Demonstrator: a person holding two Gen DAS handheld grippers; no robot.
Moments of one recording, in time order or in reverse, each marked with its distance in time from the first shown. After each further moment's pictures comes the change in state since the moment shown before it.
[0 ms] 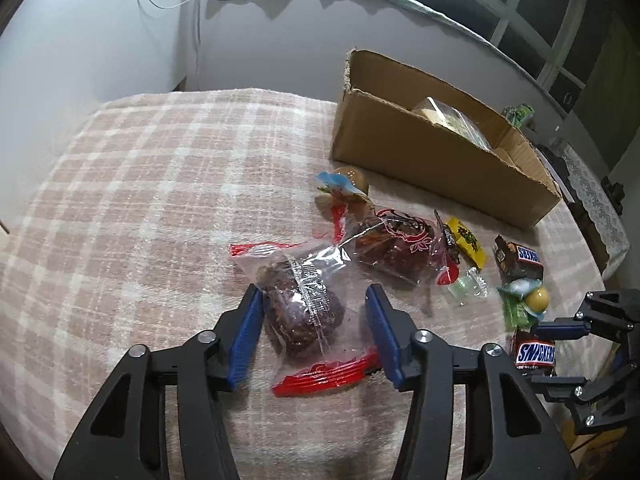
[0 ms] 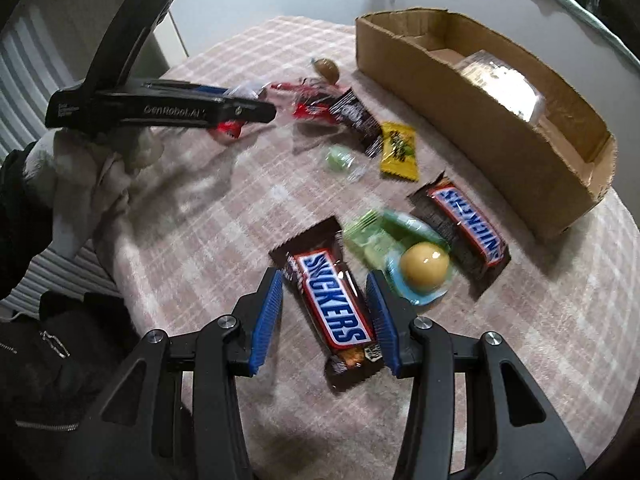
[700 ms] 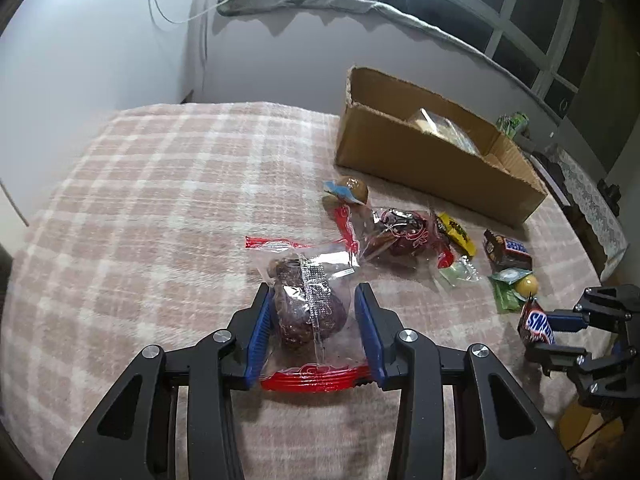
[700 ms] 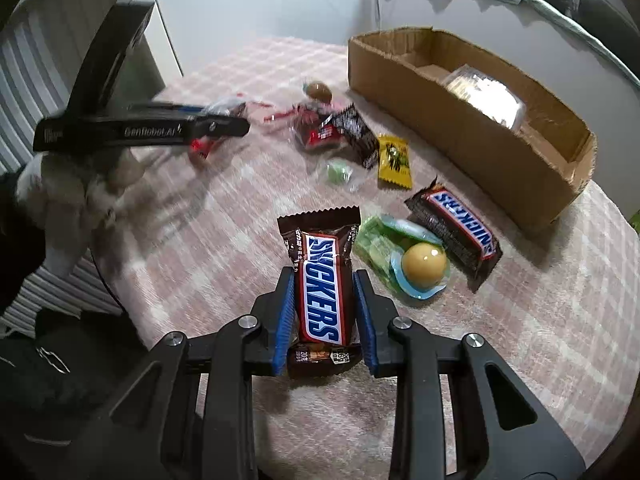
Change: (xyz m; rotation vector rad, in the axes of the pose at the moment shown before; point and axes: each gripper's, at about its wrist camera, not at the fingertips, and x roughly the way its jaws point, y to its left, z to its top) left arm -0.028 0.003 -0.009 0.000 -0.060 0.003; right arm -0.015 0.012 -0.007 0.045 -0.100 -0.052
